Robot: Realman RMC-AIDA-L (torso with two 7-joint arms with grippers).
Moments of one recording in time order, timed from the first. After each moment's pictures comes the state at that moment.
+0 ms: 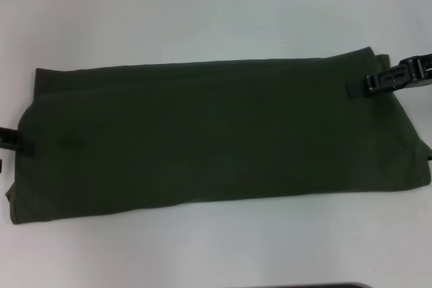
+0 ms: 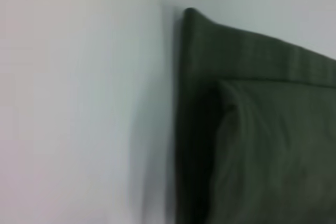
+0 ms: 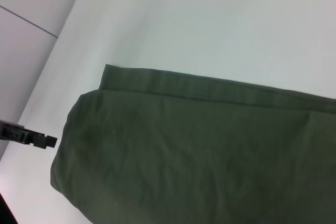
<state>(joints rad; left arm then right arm) -0.58 -1.94 0.47 0.91 2.76 1.83 -2.57 0.65 1.93 -0.58 -0.79 -2.42 -1.80 2.27</state>
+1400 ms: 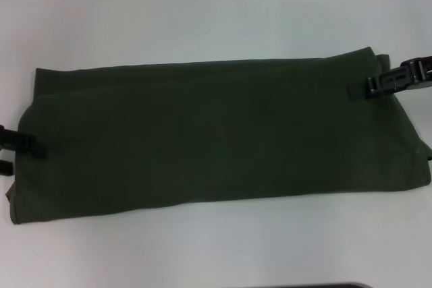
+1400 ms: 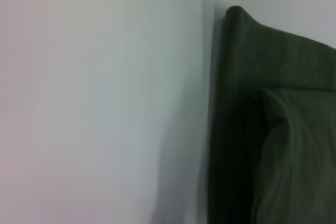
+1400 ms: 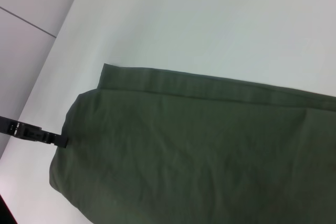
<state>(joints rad) -0.60 -1.95 0.50 0.80 2.78 1.68 -2.58 0.64 1.93 -0.58 -0.79 -2.42 -1.80 2.27</state>
